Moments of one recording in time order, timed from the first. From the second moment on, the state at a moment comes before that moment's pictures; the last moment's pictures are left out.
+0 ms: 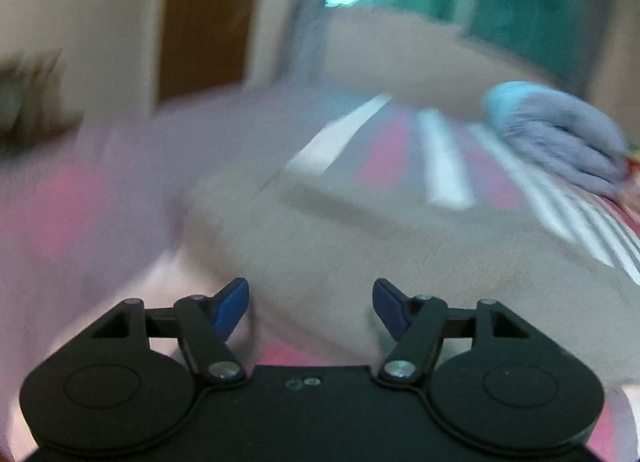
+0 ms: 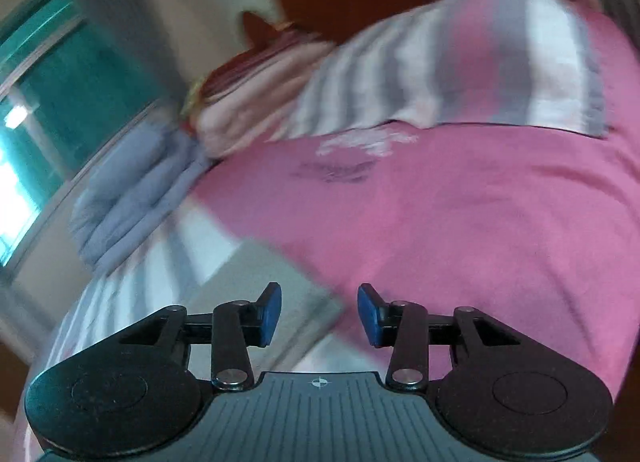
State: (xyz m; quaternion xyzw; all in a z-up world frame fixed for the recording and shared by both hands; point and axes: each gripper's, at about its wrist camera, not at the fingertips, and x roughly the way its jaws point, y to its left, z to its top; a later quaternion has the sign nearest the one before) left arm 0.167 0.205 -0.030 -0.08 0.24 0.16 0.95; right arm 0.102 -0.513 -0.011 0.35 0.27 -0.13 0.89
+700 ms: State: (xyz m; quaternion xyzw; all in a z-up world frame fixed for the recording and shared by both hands) left arm 0.296 0.171 -0.024 -0.06 0.34 0.04 0.94; right arm 0.254 -0.299 -0.021 0.09 0.38 0.10 0.92
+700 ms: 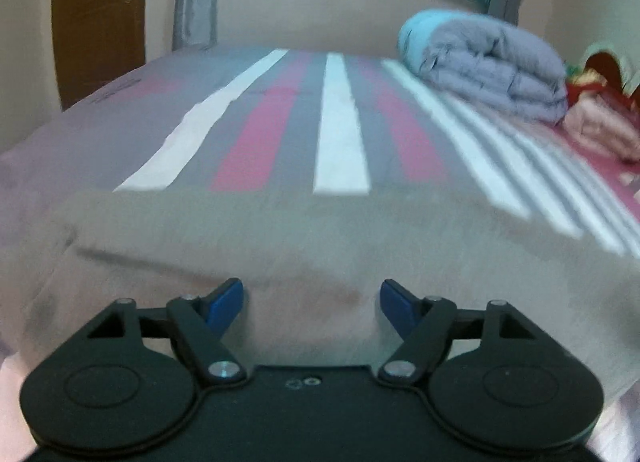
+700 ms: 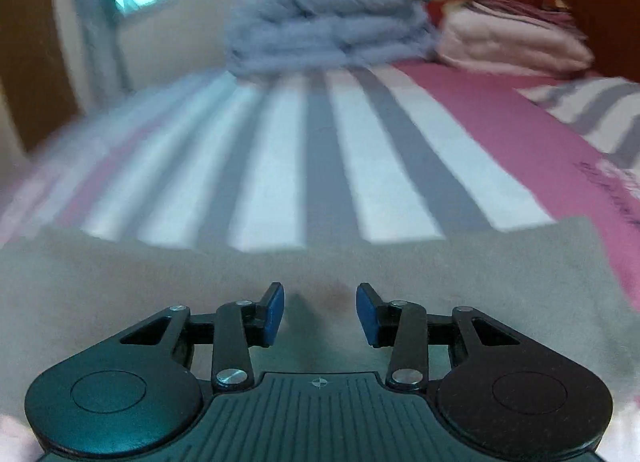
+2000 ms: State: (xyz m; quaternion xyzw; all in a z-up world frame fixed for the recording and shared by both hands) left arm 0.196 0.334 -0.039 -0.19 0.31 0.22 0.90; right arm 0.165 -0.340 0.002 0.23 0.33 0.08 0.91
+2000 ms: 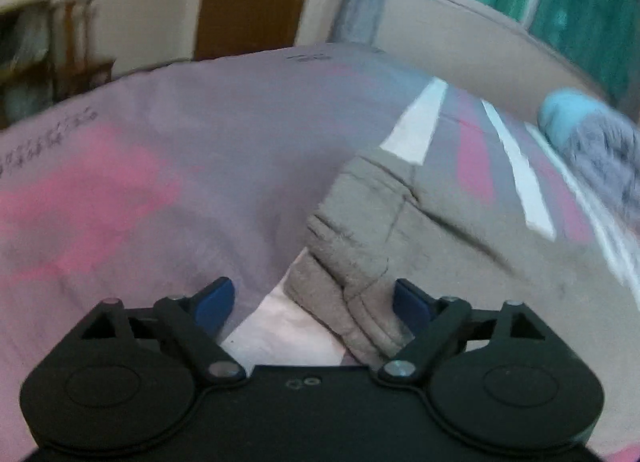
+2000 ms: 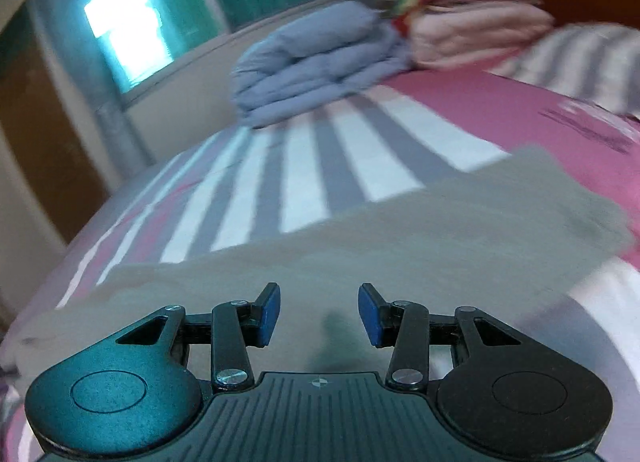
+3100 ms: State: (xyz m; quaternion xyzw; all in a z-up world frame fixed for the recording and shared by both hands) left arm 0.157 0.242 -0.061 -0.19 0.30 0.18 0.92; right arm 0.143 -0.539 -0.057 0.57 0.30 -0.11 0.76
